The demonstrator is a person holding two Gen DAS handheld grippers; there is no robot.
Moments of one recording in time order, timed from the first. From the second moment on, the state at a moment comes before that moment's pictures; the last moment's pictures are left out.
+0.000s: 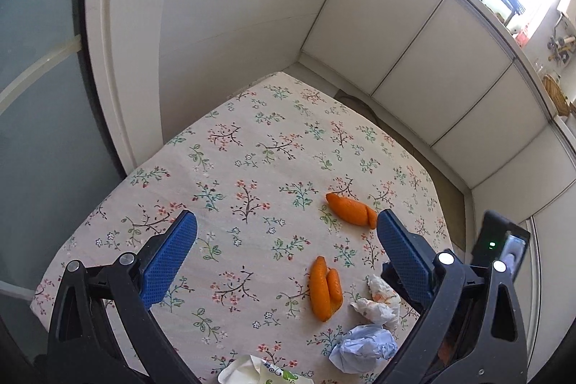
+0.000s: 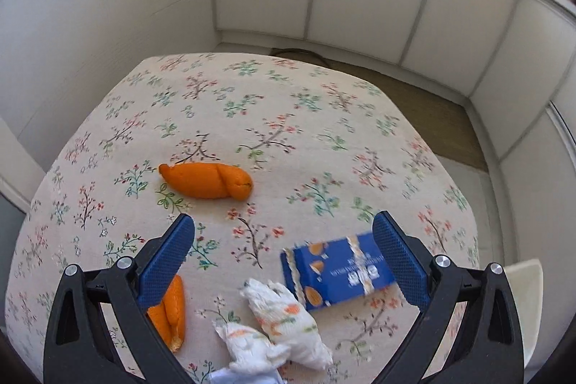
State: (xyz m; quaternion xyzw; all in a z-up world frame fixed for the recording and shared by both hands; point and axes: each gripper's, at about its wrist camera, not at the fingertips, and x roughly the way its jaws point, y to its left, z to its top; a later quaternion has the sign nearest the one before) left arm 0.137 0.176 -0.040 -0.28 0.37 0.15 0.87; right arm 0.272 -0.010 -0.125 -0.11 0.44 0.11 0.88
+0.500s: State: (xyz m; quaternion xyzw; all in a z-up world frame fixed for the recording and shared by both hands) left arm 0.141 0.196 -0.048 -0.31 0.39 0.15 0.86; right arm 0.335 0.070 -0.184 -0.24 0.49 0.25 0.80
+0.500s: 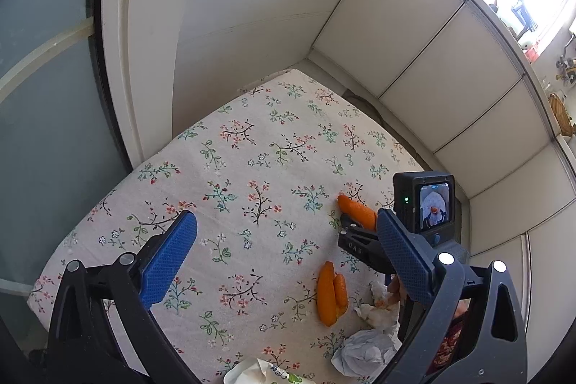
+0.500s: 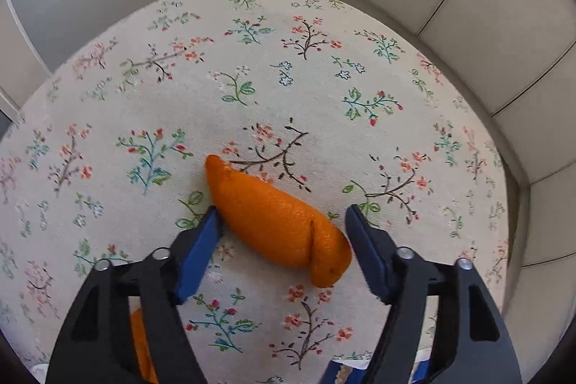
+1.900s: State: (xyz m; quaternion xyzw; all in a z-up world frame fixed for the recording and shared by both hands) left arm 0.211 0.058 -0.176 -0.15 0.58 0.11 0.79; right arm 0.177 -0.166 -0.067 0.08 0.45 0.11 0.88
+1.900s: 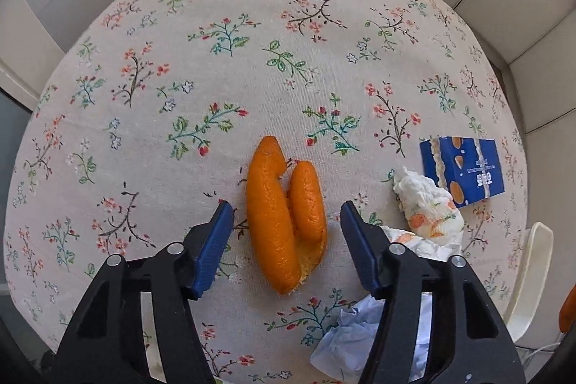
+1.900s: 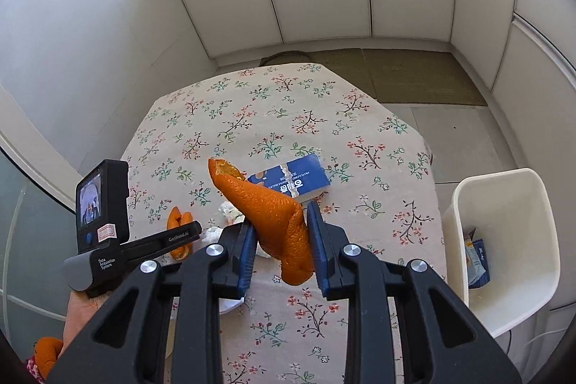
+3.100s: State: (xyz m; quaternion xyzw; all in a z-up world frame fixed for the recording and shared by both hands) left arm 0.172 0.033 -0.026 -0.17 0.38 0.00 0.91; right arm 0.158 -0.223 -0.033 0.15 0.38 0.07 0.91
